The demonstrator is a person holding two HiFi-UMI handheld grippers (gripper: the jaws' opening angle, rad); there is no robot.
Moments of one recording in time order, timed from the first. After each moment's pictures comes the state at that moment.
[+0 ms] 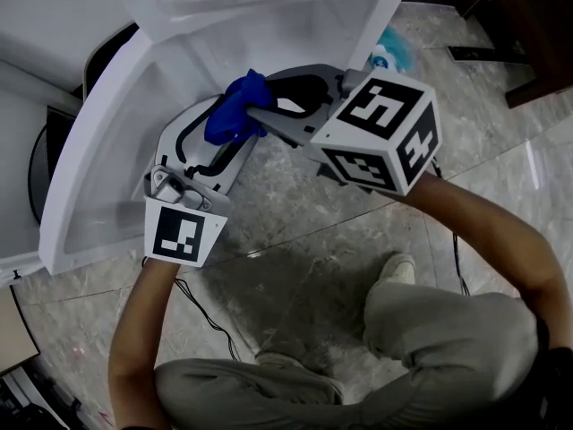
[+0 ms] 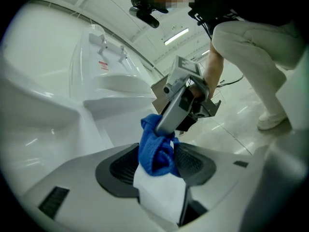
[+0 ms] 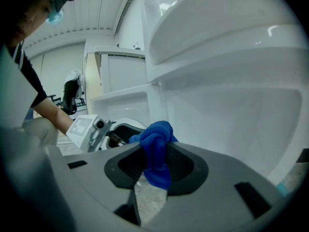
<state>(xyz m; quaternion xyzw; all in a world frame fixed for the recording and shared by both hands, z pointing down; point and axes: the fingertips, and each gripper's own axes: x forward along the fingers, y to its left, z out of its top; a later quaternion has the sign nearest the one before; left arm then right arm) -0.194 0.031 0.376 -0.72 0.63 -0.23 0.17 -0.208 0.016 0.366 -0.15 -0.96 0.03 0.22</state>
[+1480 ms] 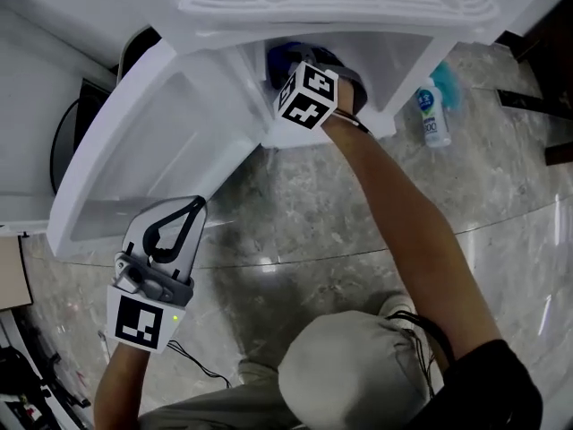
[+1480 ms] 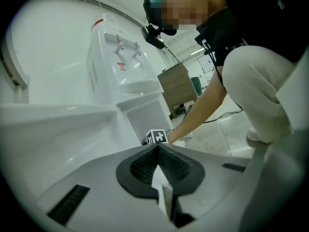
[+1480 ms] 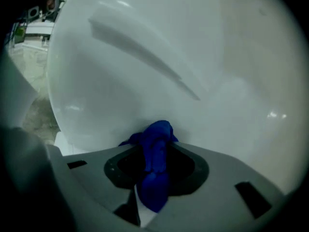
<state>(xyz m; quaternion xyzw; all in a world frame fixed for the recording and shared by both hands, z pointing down) -0.194 0.140 0.372 -0.66 0.70 -0.26 0.01 -0.368 -0.087 0.548 -0.07 -0.89 -0.32 0.31</state>
